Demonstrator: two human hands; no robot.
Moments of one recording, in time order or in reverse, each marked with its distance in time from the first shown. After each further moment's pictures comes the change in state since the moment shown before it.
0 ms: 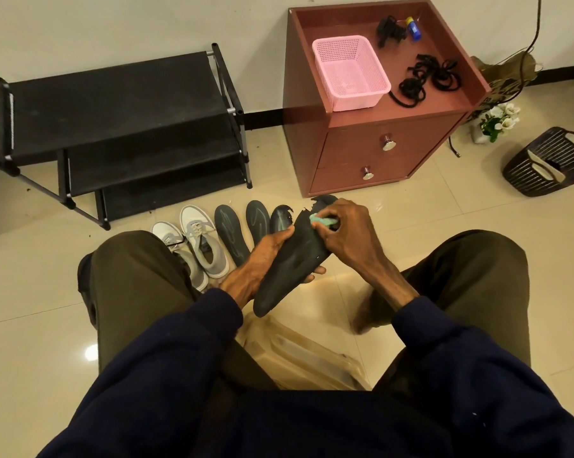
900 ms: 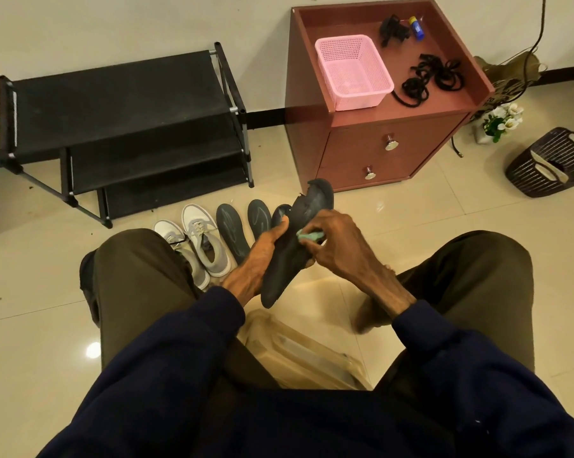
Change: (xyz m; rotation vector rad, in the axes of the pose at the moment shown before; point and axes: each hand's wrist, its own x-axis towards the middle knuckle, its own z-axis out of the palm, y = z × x) left_hand -0.013 0.007 0.012 -0.021 0.174 0.168; right_hand -0.012 -0.016 0.008 -0.044 -0.187 -0.070
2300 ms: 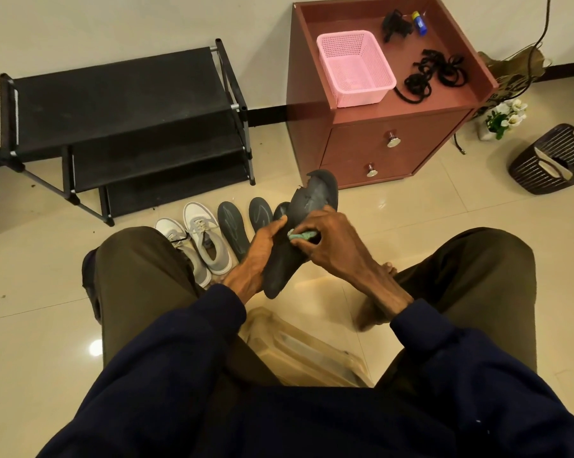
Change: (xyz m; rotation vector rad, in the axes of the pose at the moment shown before) left_hand -0.014 0.006 0.006 -0.081 0.032 0.020; right_hand 0.002 -0.009 0.005 0.032 -0.008 -0.115
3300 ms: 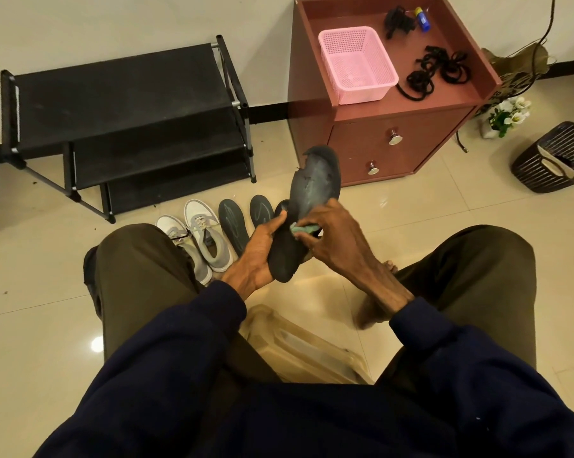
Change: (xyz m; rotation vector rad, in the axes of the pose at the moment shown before) left_hand 0.022 -0.006 -0.015 -0.166 -0.108 -0.077; right_hand 0.001 -0.003 -0.001 -0.084 0.064 0.020
